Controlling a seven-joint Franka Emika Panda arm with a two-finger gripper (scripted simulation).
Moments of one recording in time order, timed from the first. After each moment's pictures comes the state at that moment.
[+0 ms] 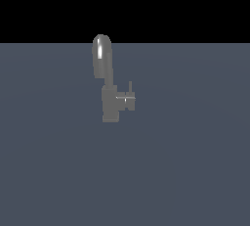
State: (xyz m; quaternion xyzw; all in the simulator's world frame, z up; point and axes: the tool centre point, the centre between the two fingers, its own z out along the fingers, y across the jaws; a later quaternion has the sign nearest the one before) arm -0.250 -0.001 0.500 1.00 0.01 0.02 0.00
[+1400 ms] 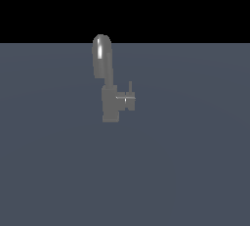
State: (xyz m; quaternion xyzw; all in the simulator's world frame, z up) arm -0.164 0.001 0.474 0.99 -0.09 -0.09 -0.10
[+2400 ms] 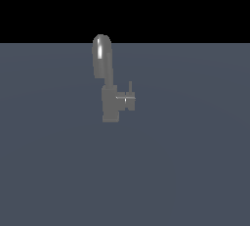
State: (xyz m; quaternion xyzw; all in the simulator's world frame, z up) arm -0.055 -0.014 0.406 0.91 -0.24 -0.24 -0.24
